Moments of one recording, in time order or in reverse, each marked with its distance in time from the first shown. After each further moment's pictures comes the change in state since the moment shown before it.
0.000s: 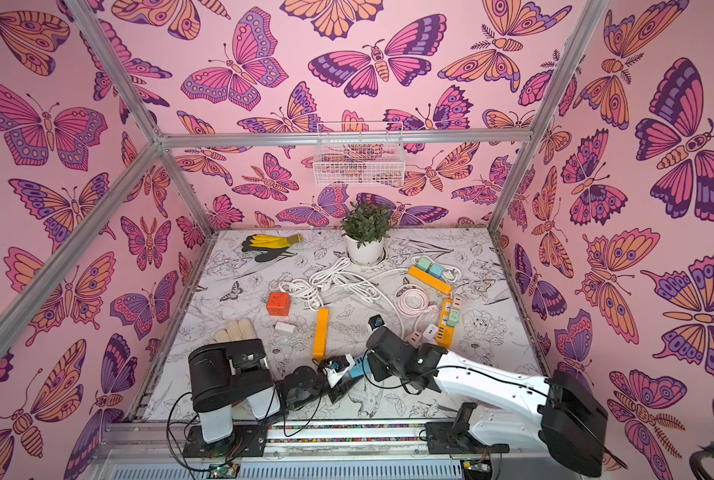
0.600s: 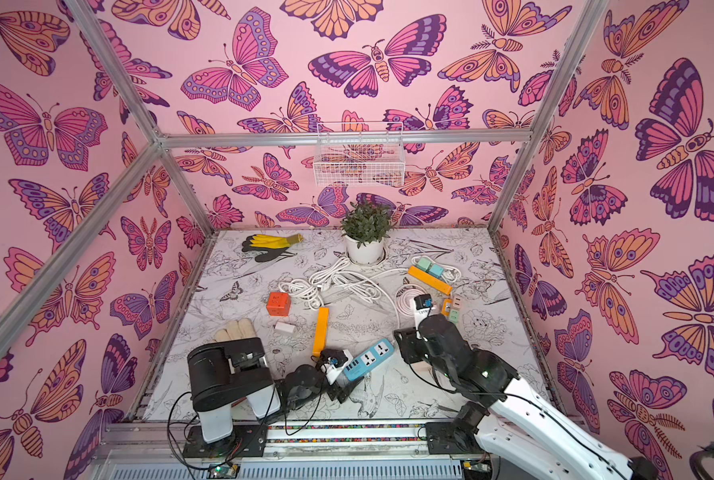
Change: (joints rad) left arm 0.015 -0.030 0.012 -0.081 -0.059 -0.053; right arm -0.244 -0.552 -0.006 -0.177 -0.019 -0.010
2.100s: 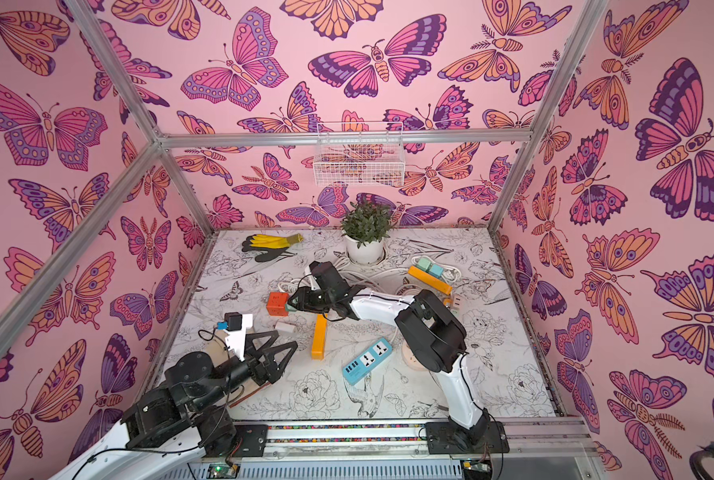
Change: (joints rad) left arm 0.213 -1.541 0.320 -1.706 0.047 -0.572; right arm 0.079 1.470 0.792 0.706 -0.546 0.321
